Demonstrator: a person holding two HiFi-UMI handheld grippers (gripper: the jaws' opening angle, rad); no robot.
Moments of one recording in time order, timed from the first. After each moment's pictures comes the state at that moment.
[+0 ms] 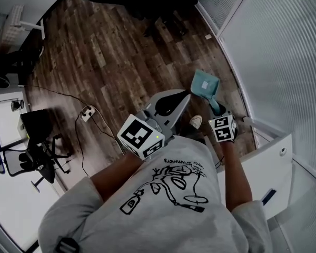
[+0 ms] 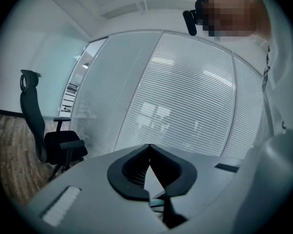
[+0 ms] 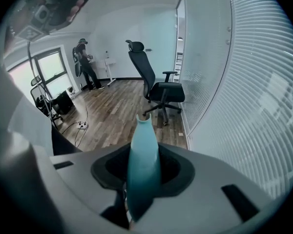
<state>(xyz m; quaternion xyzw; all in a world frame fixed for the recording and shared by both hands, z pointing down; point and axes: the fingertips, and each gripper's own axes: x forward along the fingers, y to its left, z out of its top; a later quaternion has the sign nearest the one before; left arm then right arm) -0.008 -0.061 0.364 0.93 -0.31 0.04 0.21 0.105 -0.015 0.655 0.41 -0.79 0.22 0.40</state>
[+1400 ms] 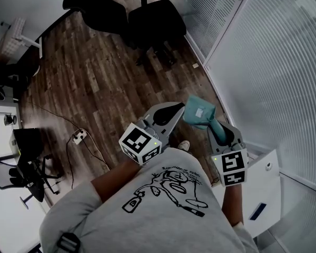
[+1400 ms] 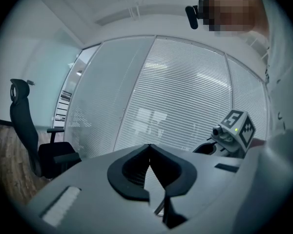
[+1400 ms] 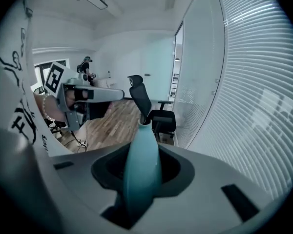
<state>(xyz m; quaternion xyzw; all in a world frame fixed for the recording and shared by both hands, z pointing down) 0.020 -0.086 0.325 0.94 -0.30 0.02 0.16 0.113 -0.034 0.376 0.45 -0.82 0.15 0.33</state>
